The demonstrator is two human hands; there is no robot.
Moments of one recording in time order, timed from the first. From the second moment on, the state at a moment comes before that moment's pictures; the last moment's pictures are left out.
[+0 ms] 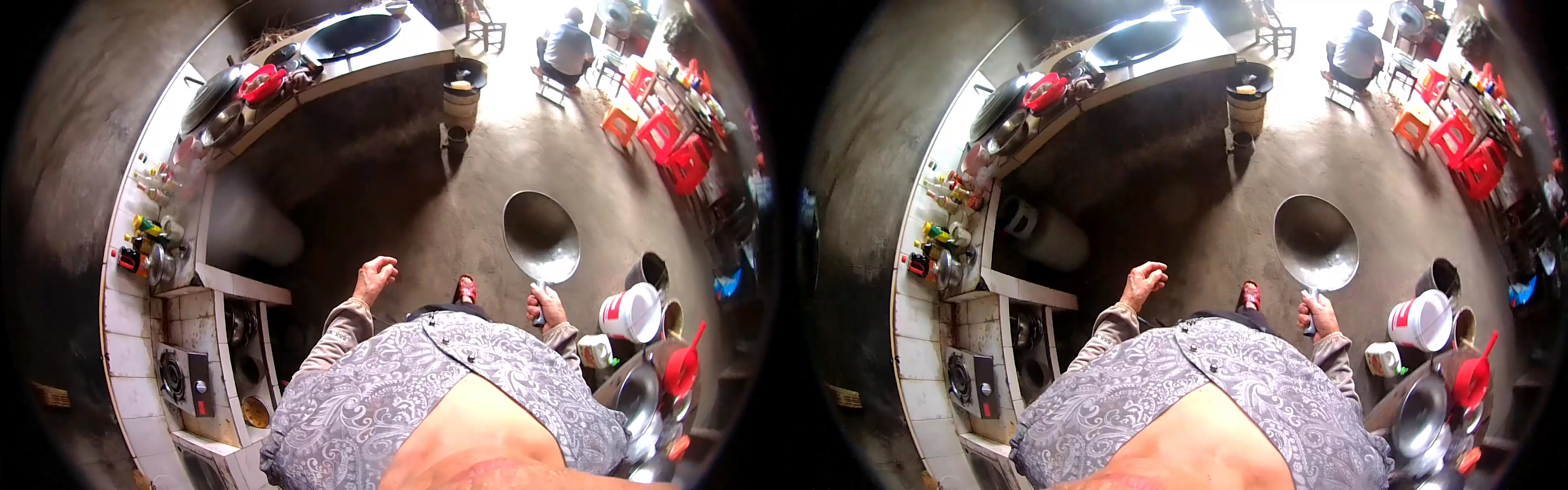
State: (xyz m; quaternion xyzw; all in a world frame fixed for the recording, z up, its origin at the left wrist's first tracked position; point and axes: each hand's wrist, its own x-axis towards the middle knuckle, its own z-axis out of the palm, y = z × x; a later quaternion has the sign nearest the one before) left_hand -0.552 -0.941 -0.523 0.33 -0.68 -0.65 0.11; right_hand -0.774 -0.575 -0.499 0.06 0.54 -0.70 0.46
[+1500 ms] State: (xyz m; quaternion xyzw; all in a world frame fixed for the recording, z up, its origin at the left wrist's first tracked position) left_hand -0.991 -1.765 -0.428 0.63 -0.64 0.06 0.44; right_hand -1.345 -1.216 -0.390 -0.03 0.60 -0.57 0.56
